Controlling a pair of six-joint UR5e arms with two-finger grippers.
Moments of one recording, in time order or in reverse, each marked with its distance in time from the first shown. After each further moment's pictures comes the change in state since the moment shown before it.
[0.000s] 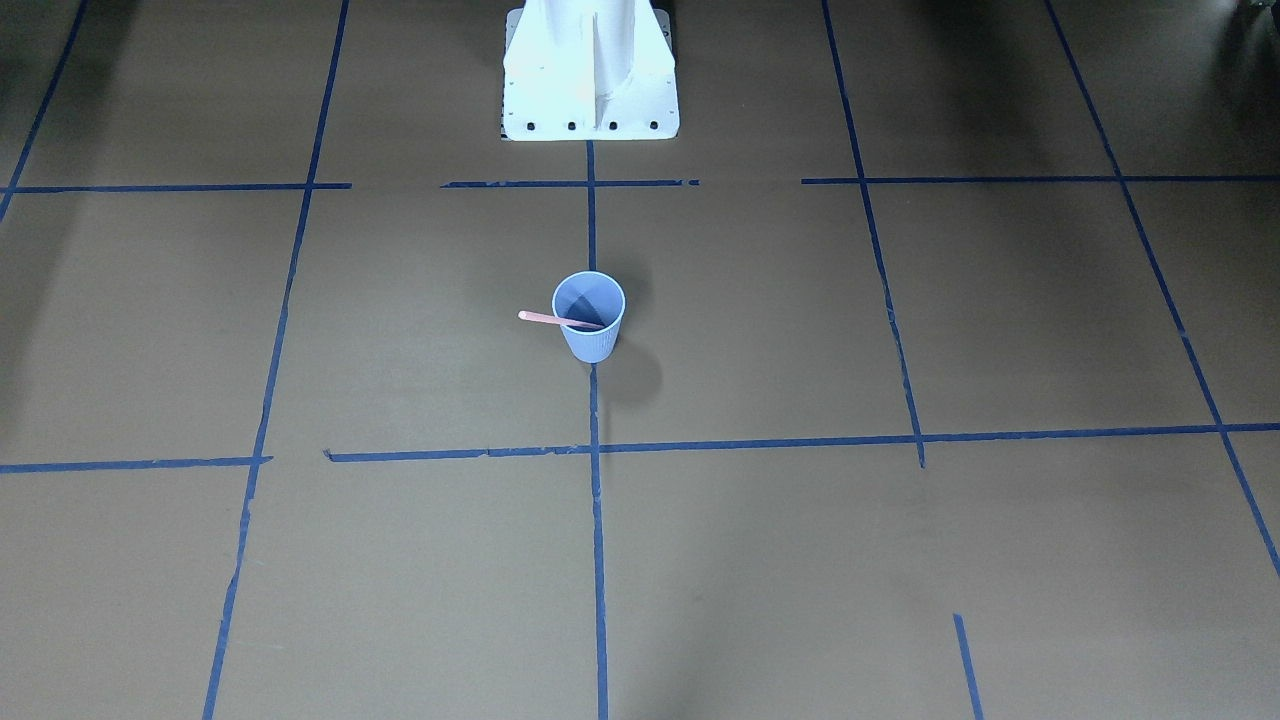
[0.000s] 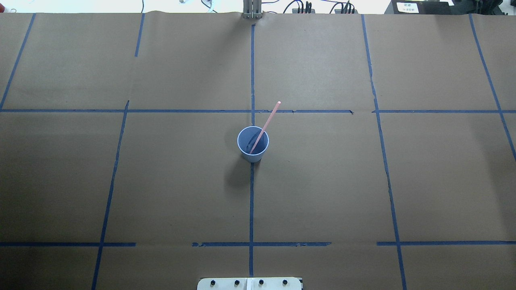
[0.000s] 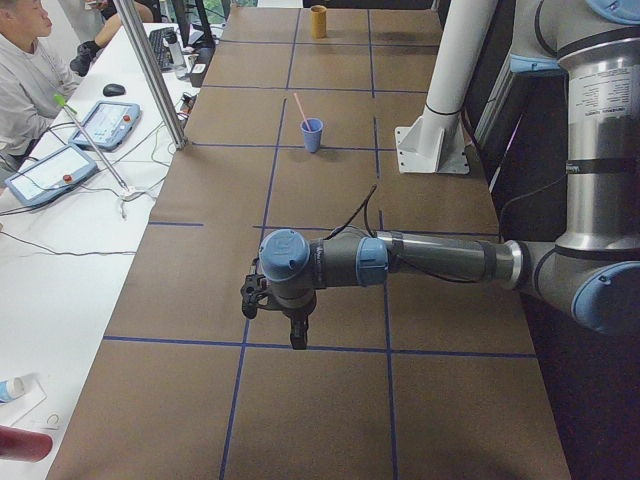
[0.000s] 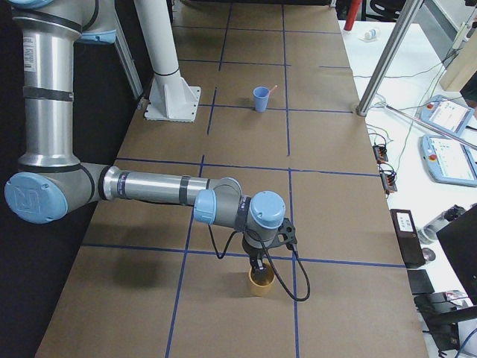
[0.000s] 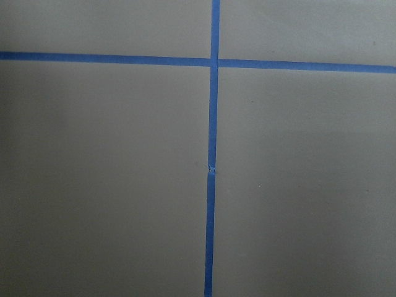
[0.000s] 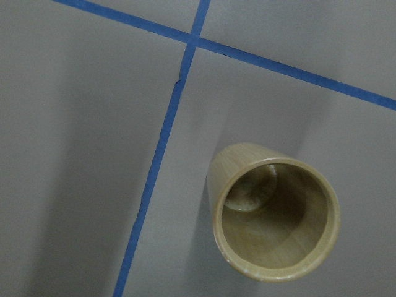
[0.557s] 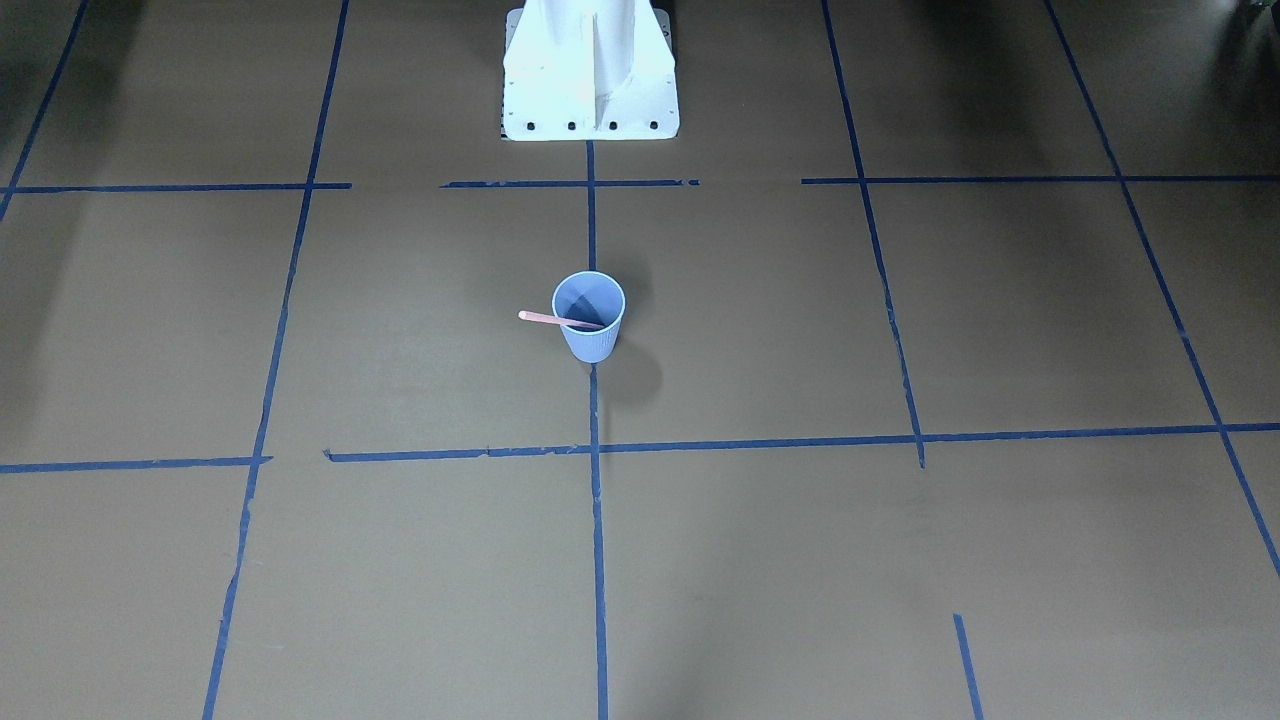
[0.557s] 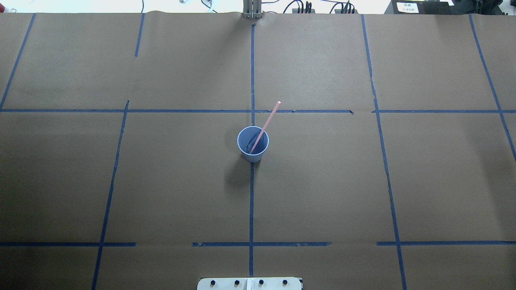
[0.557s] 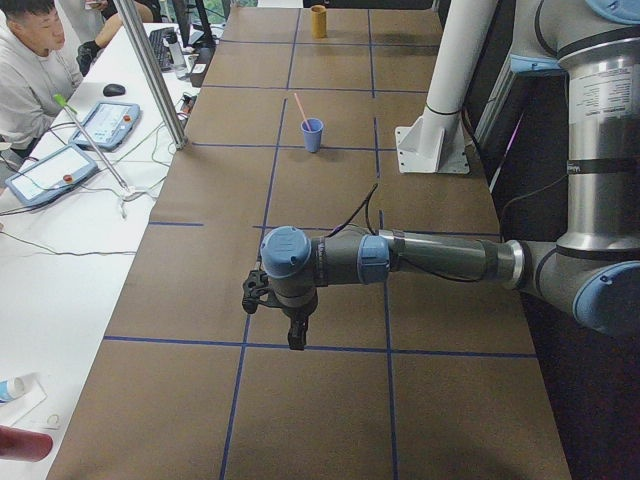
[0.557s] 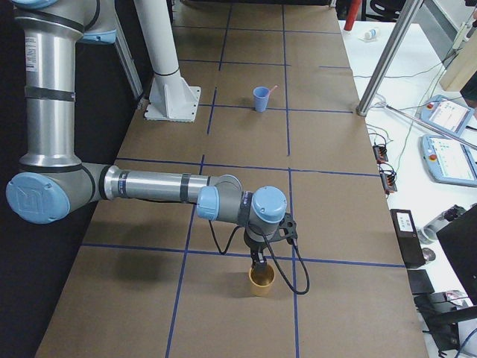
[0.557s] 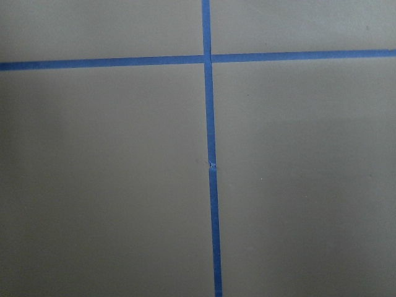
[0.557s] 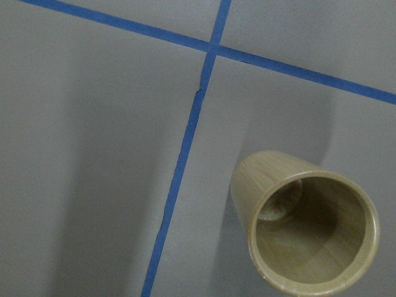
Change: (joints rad) left arm 0.001 0.002 -0.007 0.005 0.028 0.105; right arm -0.022 -0.001 0.013 0.003 0.021 0.036
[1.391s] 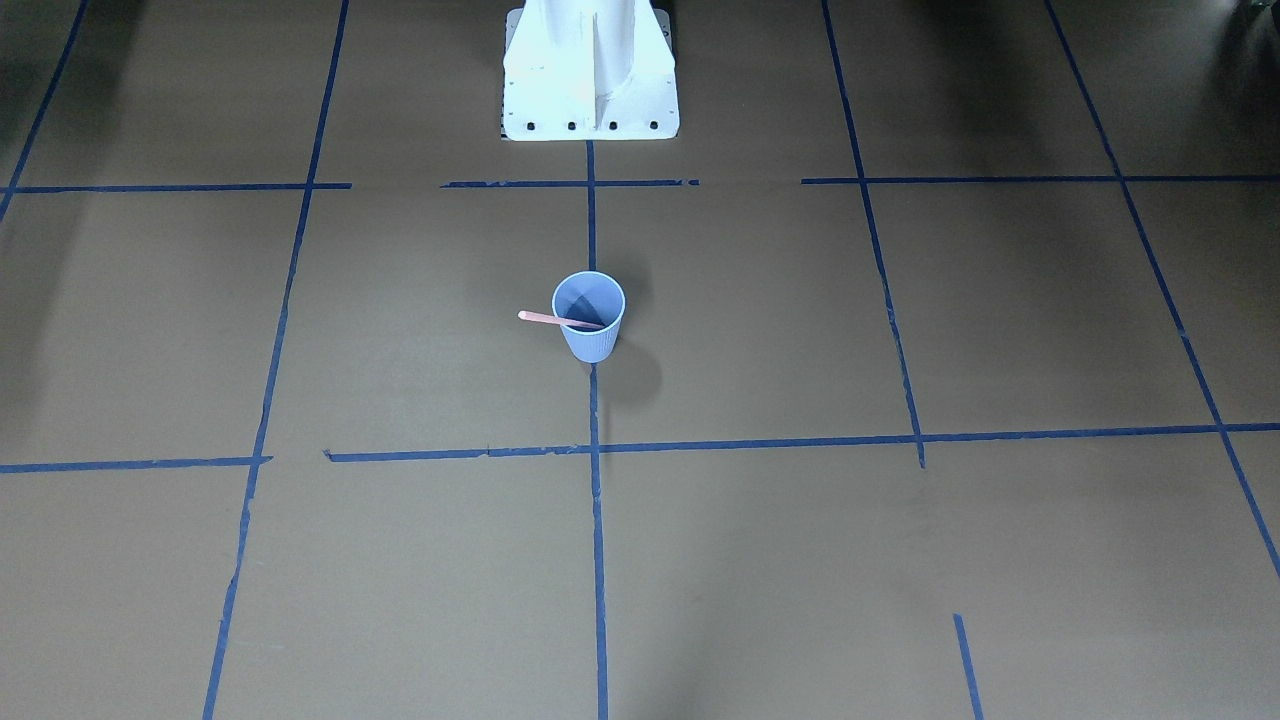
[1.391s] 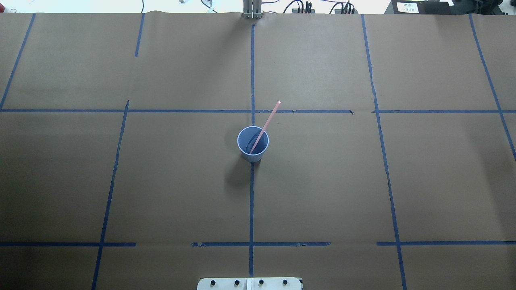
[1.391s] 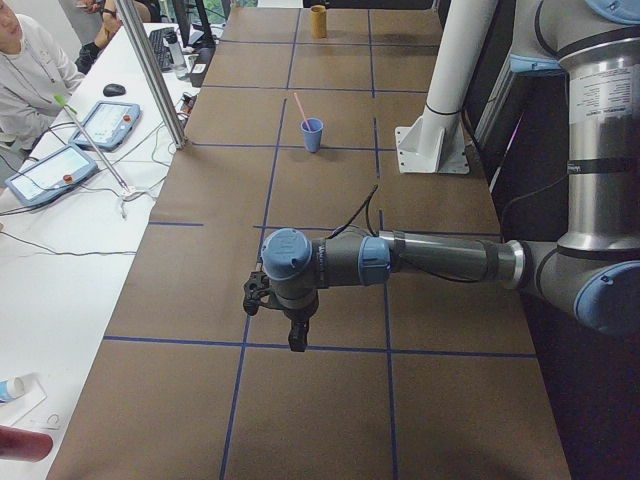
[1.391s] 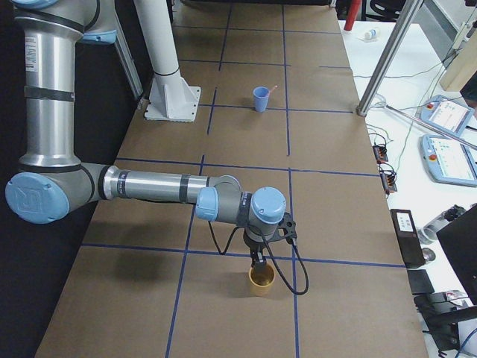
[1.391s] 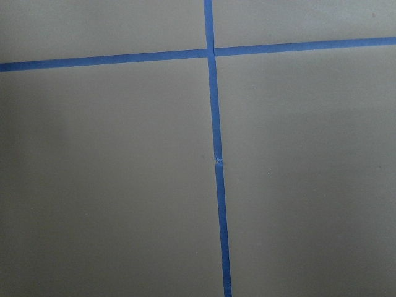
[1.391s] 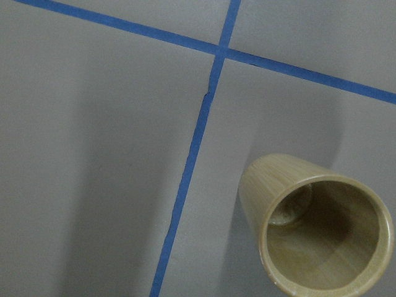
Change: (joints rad) left arm 0.000 0.003 0.001 -0.001 -0.002 0.005; right arm -0.001 -0.005 -0.004 0.031 0.027 0.034
